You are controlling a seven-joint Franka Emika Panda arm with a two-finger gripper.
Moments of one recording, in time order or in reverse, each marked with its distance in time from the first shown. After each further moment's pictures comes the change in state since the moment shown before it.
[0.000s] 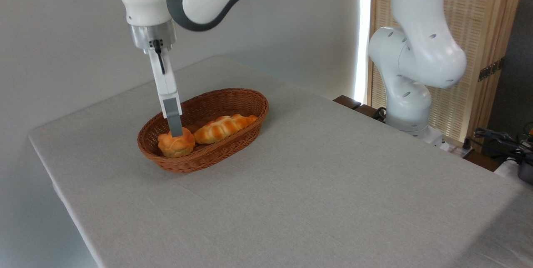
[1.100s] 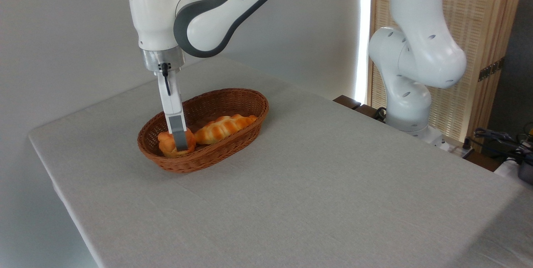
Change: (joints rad) arm -0.004 0.026 -0.032 -0.112 0.053 0.136 0.007
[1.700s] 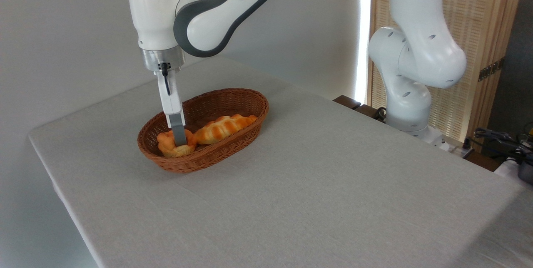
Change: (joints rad) arm 0.000 -0.001 0.000 0.001 0.000 0.001 0.001
